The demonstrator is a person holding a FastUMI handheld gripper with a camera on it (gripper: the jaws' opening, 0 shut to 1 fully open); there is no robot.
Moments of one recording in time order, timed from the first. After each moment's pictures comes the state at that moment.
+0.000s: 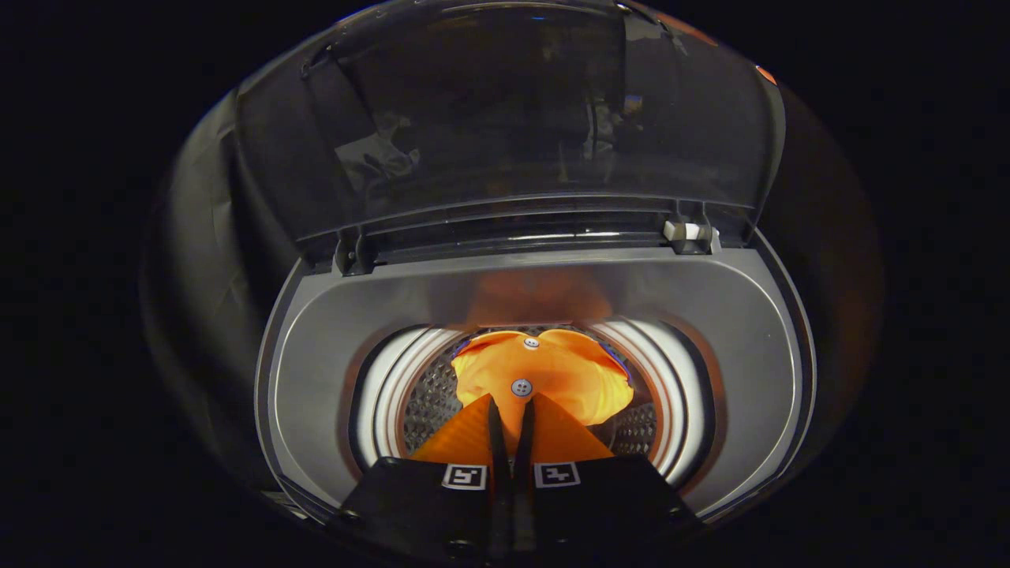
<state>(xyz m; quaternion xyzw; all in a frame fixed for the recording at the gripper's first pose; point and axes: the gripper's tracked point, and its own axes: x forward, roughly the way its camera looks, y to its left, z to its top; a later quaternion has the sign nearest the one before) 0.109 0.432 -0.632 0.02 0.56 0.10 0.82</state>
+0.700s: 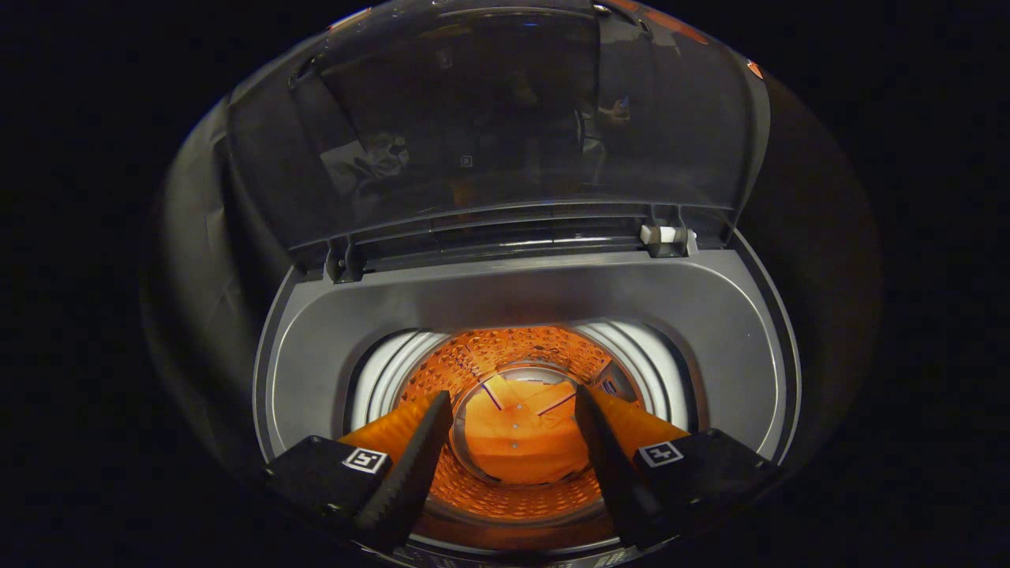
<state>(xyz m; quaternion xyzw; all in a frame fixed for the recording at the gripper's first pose) 0.109 0.420 -0.625 0.02 0.56 0.08 0.83</state>
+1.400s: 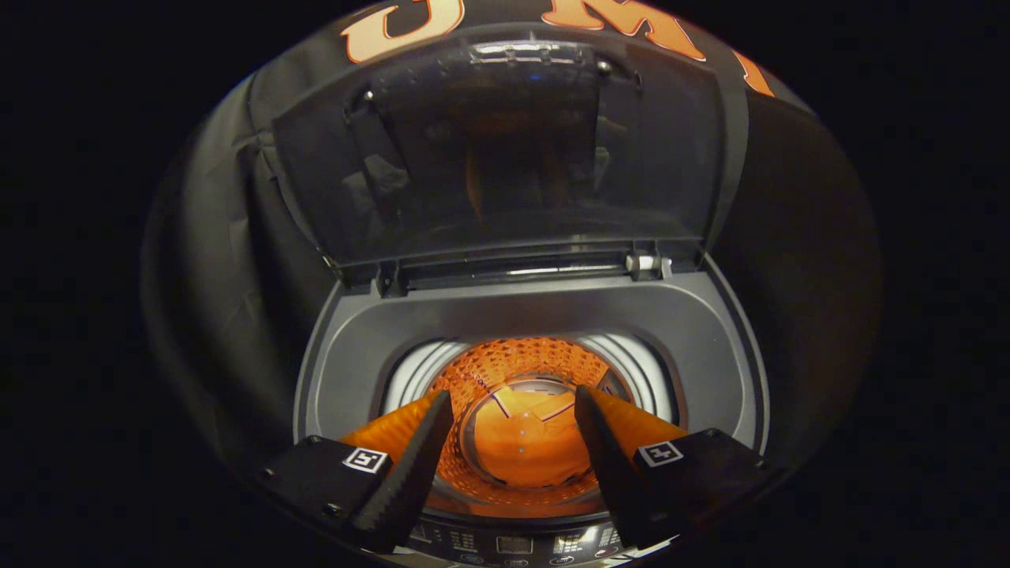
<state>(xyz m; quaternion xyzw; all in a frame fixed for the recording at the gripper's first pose) 0.103 0.426 -0.561 0.02 0.50 0.10 0.86</state>
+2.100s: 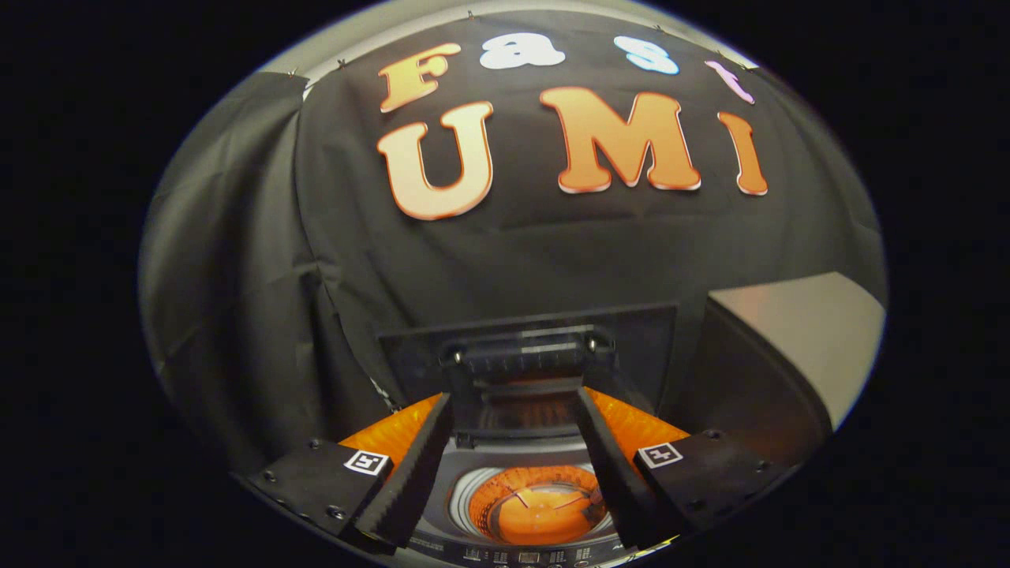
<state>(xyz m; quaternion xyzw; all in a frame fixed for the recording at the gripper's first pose) 0.176 0.428 -0.307 0.06 0.26 0.14 0.95</state>
